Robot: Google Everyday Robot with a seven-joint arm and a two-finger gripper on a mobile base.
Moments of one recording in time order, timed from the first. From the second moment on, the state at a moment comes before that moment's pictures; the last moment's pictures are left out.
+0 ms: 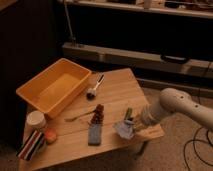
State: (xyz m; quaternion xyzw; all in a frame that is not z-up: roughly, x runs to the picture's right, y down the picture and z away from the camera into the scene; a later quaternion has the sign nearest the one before) arm 0.155 0.184 0.737 -0.33 -0.22 0.13 0.91
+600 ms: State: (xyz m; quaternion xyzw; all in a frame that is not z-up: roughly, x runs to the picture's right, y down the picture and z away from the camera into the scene) arm 0.152 0.184 0.741 -0.35 -0.21 0.14 0.90
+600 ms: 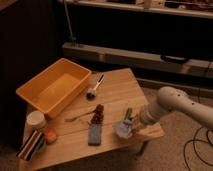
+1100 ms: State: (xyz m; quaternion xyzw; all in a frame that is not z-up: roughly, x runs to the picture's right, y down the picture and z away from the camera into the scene) arm 0.157 0.182 0.737 -0.35 -0.23 0.15 0.90
